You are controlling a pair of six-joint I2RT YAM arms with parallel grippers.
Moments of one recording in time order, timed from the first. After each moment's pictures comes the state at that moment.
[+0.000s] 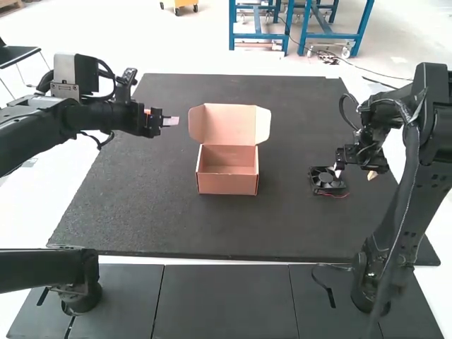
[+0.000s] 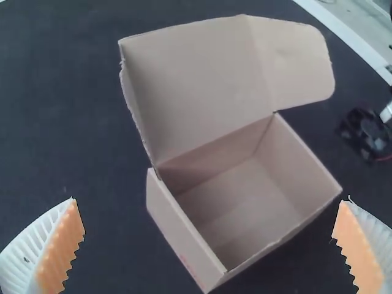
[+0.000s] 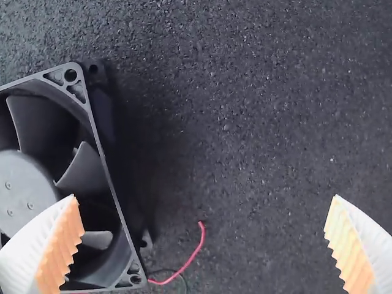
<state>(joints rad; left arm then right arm) -0.11 1.03 0.87 -0.35 0.53 0.08 -0.14 1.84 1.17 -0.73 0.04 -0.09</state>
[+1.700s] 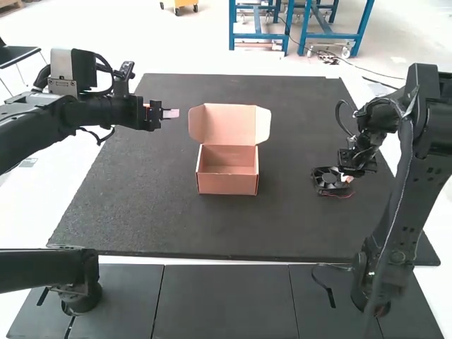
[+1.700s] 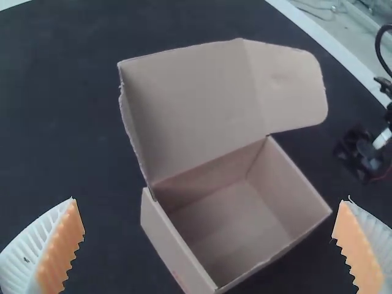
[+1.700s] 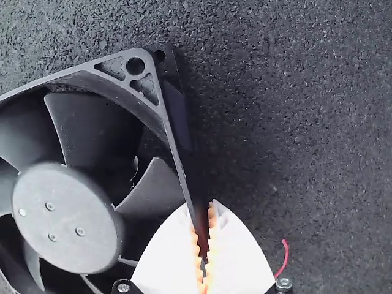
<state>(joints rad) -0.11 1.03 0.89 -0.33 0.54 0.02 -0.14 1.92 1.19 -0.73 -0.07 -0.10</state>
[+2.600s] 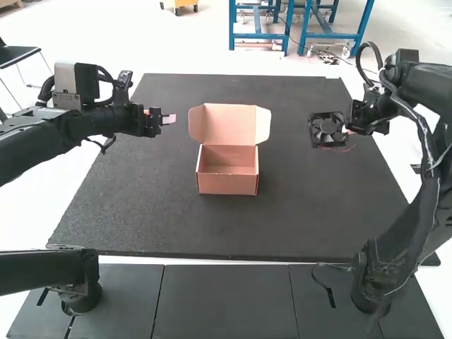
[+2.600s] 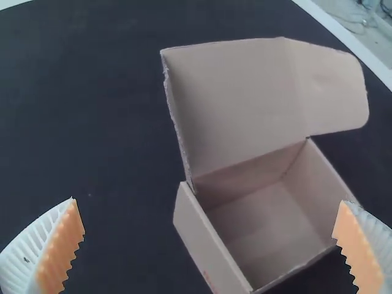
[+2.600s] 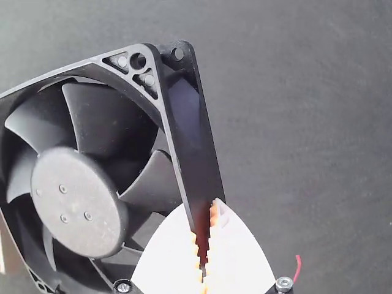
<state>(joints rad) -0.11 1.01 0.79 -0.22 0.43 -0.01 -0.14 1.49 1.21 -0.75 -0.31 -0.01</state>
